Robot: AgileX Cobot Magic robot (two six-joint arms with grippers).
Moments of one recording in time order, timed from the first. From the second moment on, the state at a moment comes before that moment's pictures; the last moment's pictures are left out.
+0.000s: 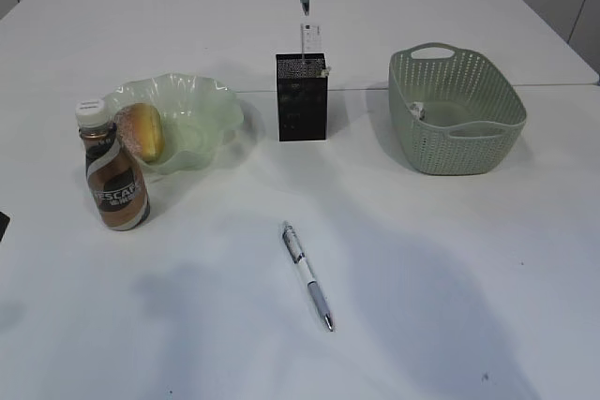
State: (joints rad) left arm -0.31 0.96 -0.82 -0.23 0.92 0.05; right arm 0.38 2.14 -2.07 -0.03 0.27 -0.06
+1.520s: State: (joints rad) left arm -0.31 0.96 -0.82 -0.23 0.90 0.05; right arm 0.38 2.41 -2.07 -0.03 0.13 -0.06
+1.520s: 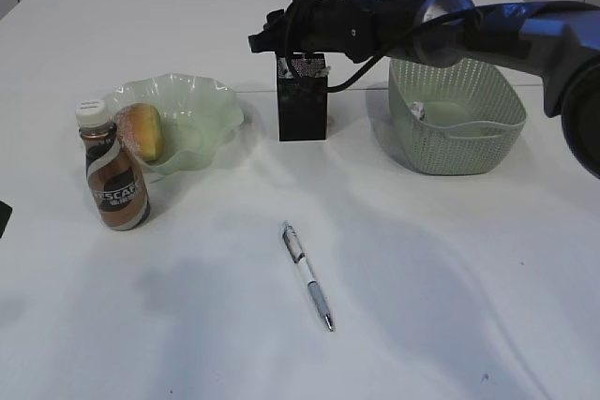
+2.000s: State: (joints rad) left arm -0.31 0.96 -0.82 -0.23 0.90 0.05; right arm 0.38 2.20 -2.07 -0.01 0.36 -0.06
